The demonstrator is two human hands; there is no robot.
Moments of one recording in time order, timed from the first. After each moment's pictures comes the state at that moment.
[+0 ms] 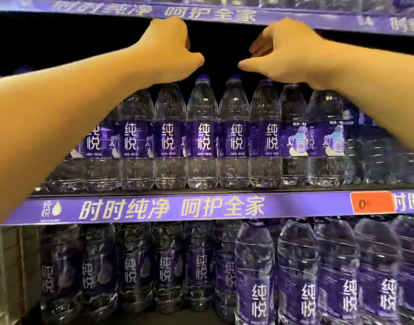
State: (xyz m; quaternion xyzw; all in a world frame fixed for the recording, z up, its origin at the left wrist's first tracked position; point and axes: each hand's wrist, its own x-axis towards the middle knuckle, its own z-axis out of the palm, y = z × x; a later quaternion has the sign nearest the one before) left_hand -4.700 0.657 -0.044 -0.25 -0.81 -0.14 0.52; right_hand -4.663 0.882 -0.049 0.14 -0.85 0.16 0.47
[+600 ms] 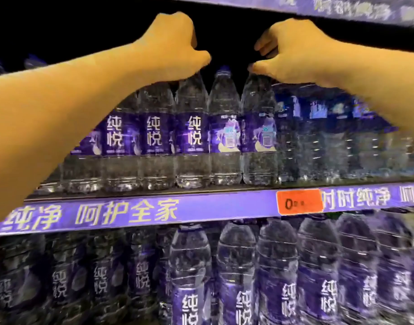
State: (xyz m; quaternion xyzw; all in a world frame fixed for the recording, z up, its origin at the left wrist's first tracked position) left_hand -4.713 0.811 -0.053 -0.28 -0.79 -0.12 0.54; right_hand -4.666 1.032 -0.058 0.09 -0.86 0.06 0.50
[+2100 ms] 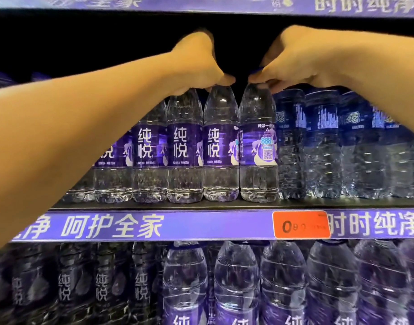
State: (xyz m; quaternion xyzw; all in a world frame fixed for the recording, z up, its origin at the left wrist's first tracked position) left_hand -4.720 0.869 -0.045 -0.25 -0.83 -0.30 0.40; right_hand -4.686 1.051 -0.041 0.19 -0.87 0.32 0.33
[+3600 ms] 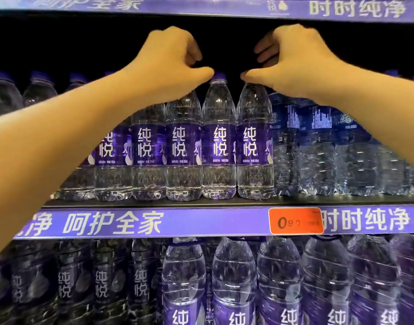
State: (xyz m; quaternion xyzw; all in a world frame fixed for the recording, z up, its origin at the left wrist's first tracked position) left_hand -4.694 0.827 -0.069 -0.28 -0.78 -0.16 0.54; right_hand -4.674 1.048 -0.066 0.16 -0.82 0.16 0.53
